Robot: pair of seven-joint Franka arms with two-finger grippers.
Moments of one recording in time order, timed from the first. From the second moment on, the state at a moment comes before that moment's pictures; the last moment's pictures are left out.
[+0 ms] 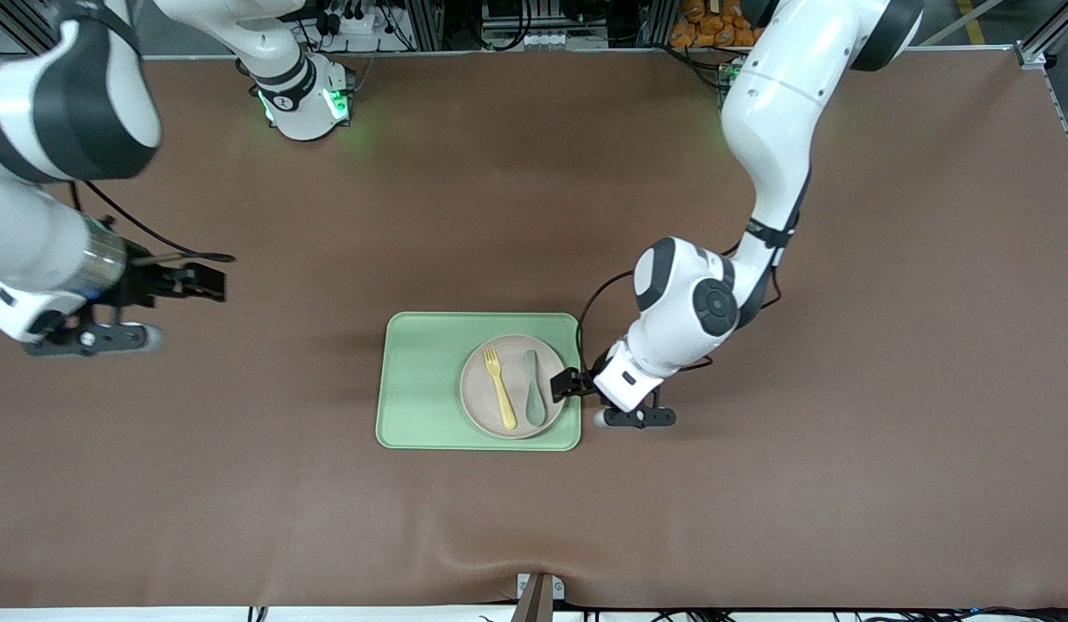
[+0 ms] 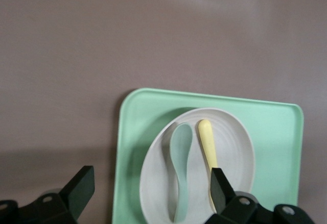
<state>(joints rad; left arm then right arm) -0.54 0.75 0.01 -1.40 -0.52 2.45 -0.26 0.16 0.30 -0.01 -1.41 0.04 1.57 0.05</state>
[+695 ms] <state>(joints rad) -0.44 0.44 0.11 -1.40 -0.29 1.98 -0.31 0.39 0.56 -0.01 -1.32 0.10 1.84 0.27</state>
